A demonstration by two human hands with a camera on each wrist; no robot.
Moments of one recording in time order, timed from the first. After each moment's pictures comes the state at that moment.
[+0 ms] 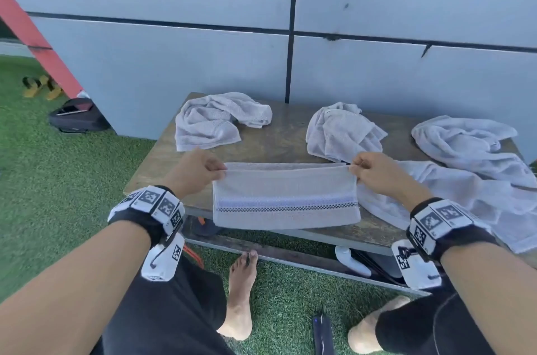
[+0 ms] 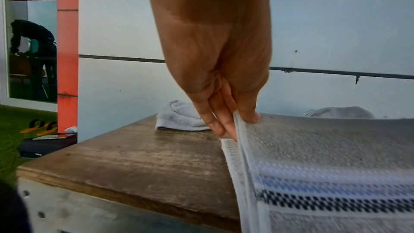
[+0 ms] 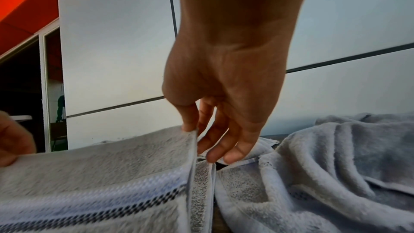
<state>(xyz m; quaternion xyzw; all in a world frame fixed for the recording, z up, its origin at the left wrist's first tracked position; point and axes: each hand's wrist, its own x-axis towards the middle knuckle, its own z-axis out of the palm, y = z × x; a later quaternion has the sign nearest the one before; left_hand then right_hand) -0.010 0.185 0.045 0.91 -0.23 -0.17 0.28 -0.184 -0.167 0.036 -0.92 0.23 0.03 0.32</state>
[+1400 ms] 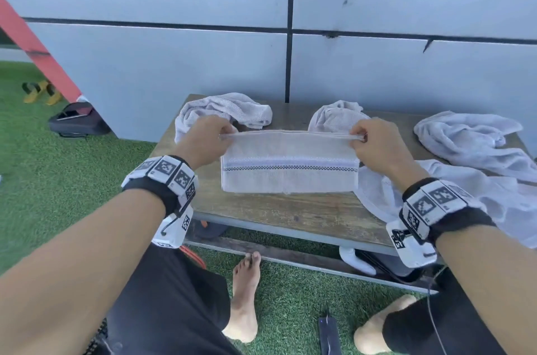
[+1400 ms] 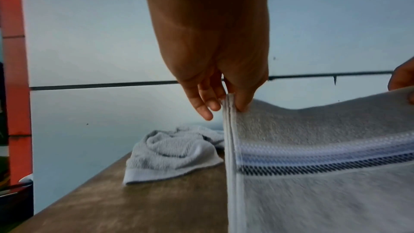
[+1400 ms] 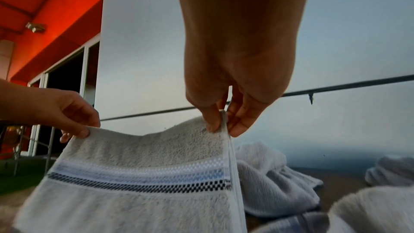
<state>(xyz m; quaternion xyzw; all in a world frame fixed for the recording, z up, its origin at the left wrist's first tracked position) 0.023 0.145 0.081 0.93 -0.31 -0.03 0.22 -0.150 -0.161 0.069 -0.94 0.20 -0.14 0.23</state>
